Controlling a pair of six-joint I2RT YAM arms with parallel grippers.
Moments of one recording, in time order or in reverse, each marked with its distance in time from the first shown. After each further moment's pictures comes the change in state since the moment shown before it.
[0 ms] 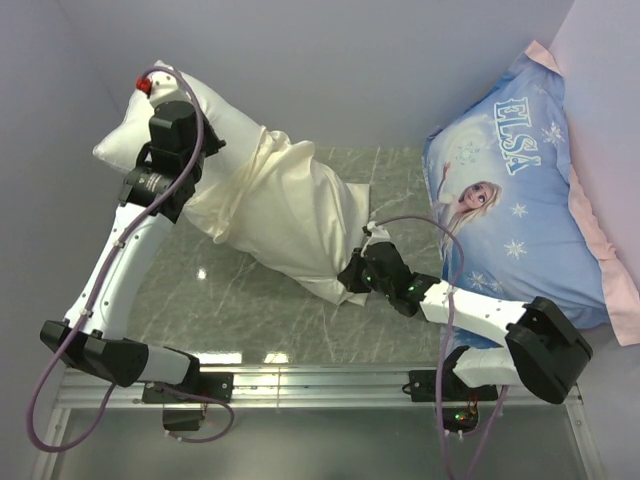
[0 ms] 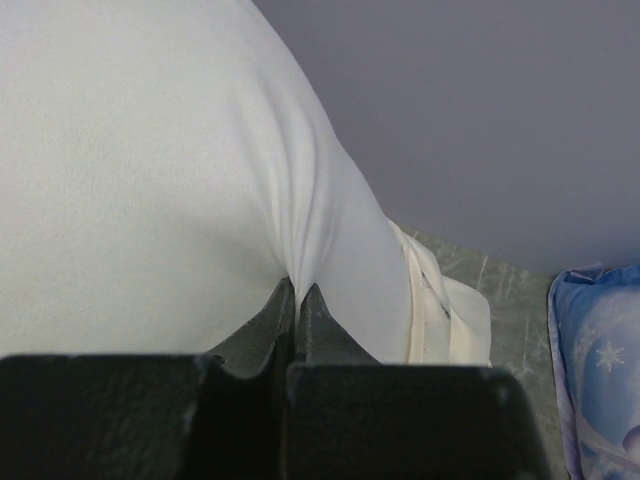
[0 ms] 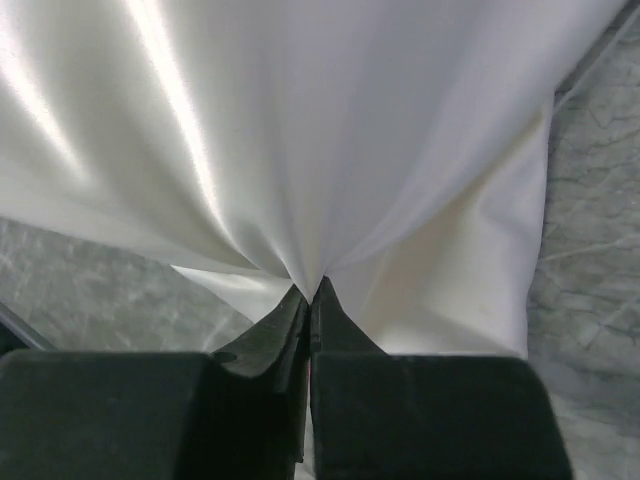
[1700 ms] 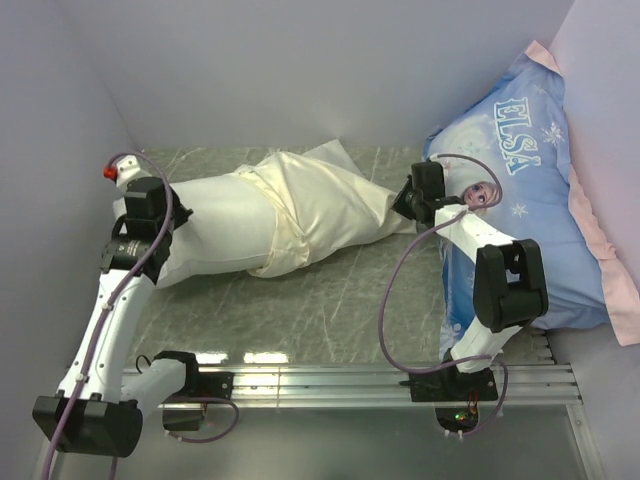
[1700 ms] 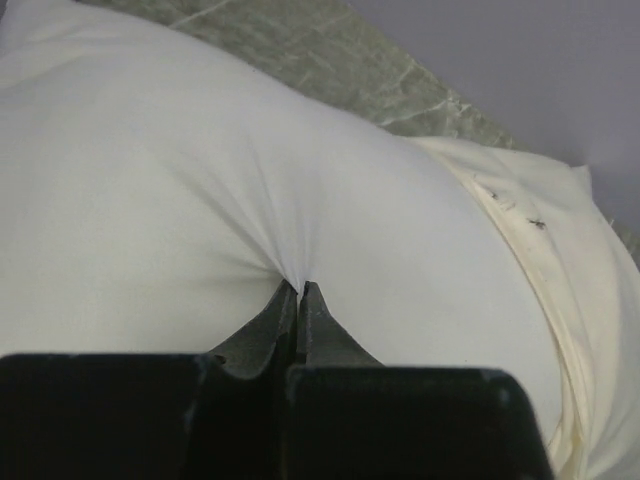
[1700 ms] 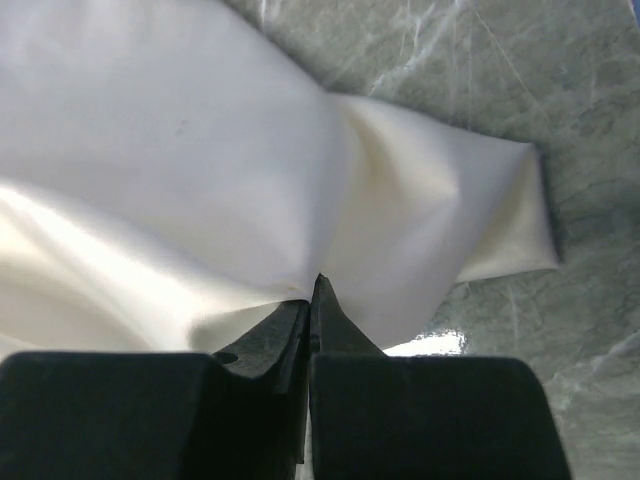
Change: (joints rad) left arm 0.235 -0.373 -0.572 -0.018 0.109 -0.128; right arm -0.571 0.436 0.575 -0.254 -0.014 0.000
